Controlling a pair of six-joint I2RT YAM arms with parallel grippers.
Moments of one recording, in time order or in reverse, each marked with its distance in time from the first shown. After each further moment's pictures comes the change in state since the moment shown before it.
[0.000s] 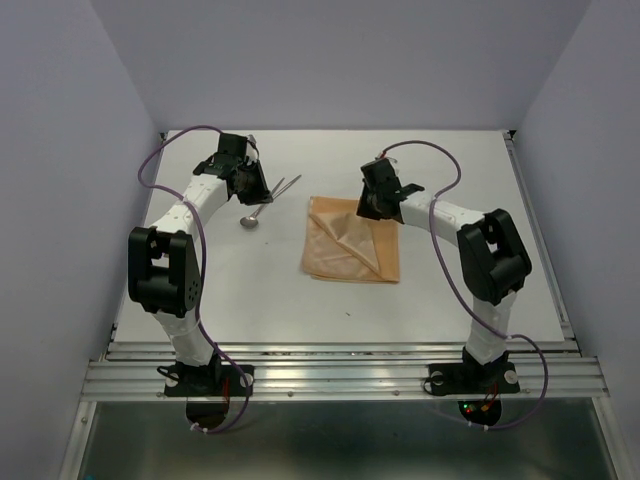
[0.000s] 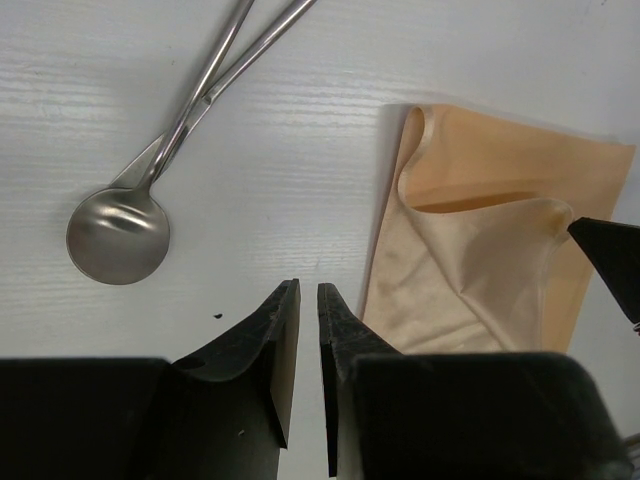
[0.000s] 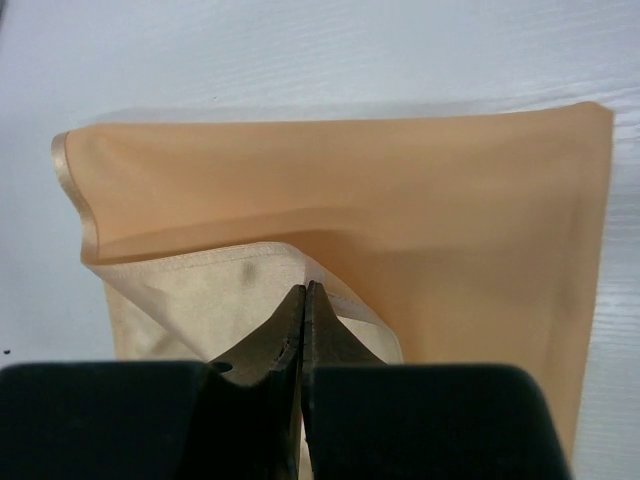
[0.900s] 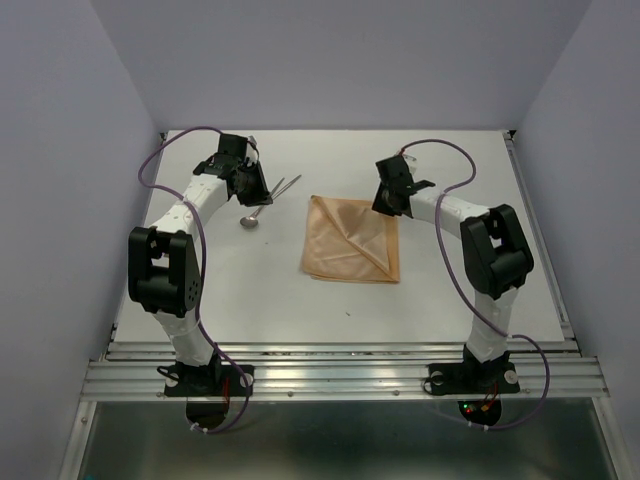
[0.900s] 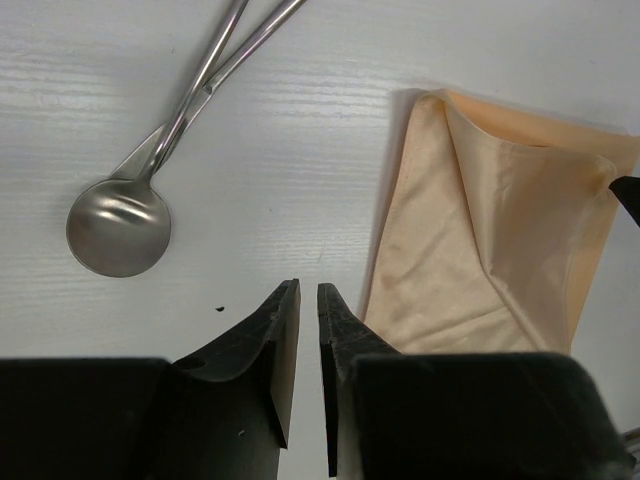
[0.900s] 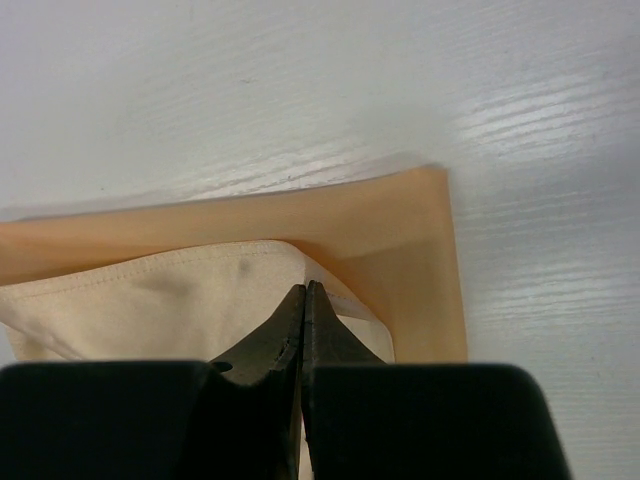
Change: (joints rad) left arm 0.000 0.001 0.001 -0.017 0.004 0.008; right arm -0.102 0.023 -0.002 0.001 0.061 0.002
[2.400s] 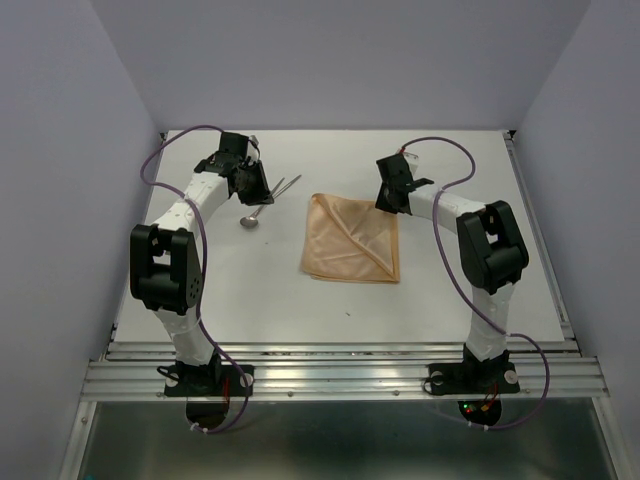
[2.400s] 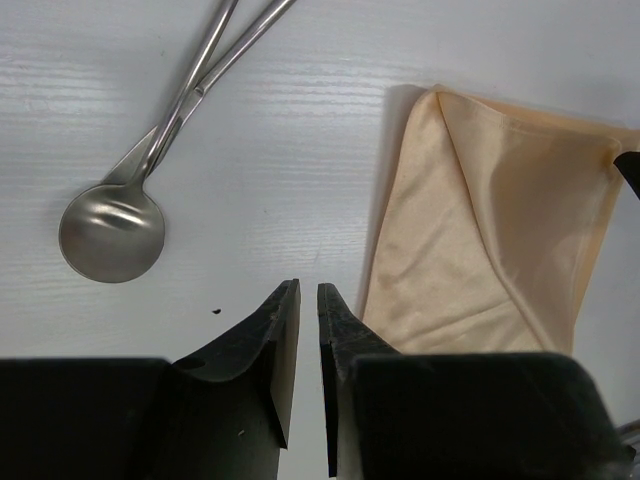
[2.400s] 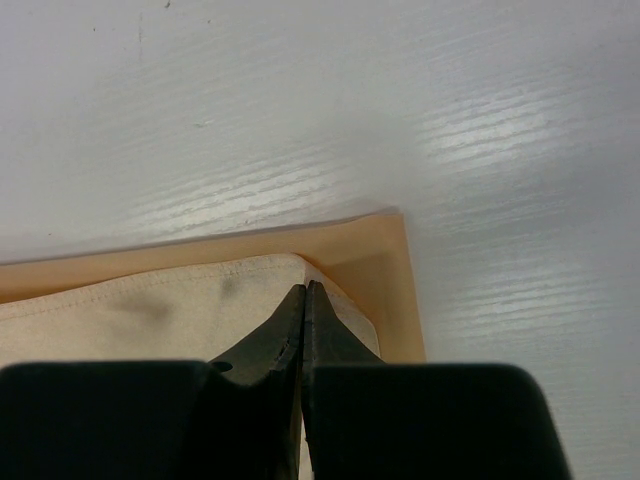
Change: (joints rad) left arm -0.003 0.020 0.026 -0.017 0.014 0.011; right arm -0.021 0.056 0.039 0.000 0.063 -0.049
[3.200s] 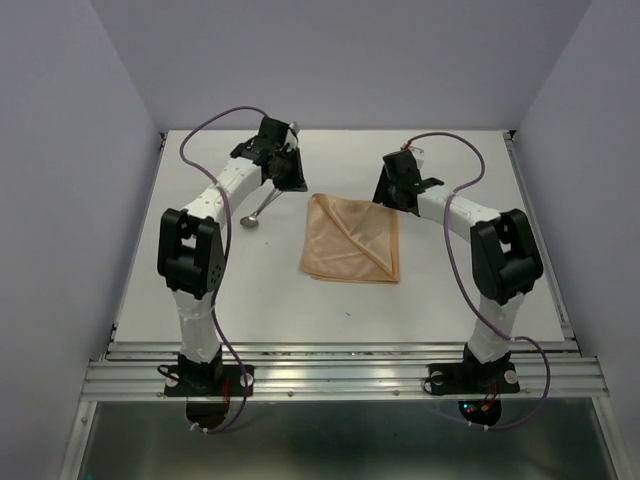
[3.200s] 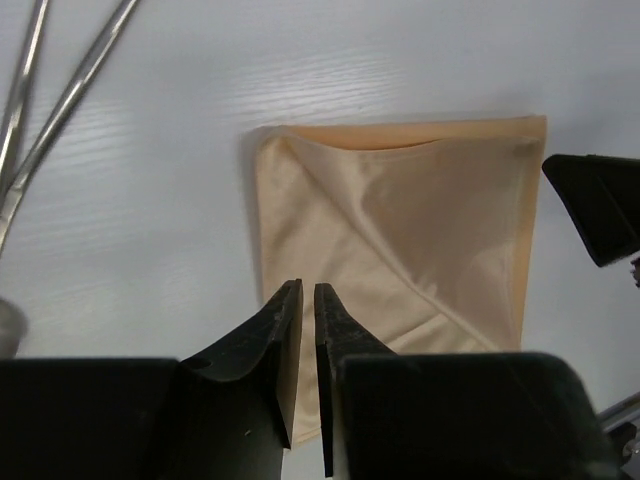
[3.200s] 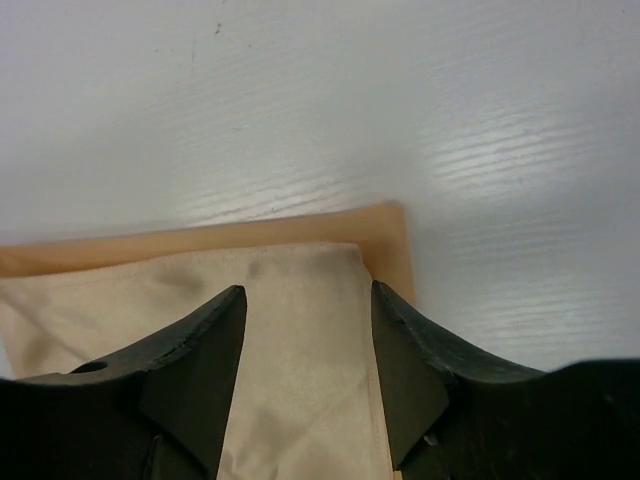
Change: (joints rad) left arm -0.142 0.151 0.240 -0.044 -0.001 0.000; right arm -0.002 -0.068 -0.021 -0.006 -0.006 -0.018
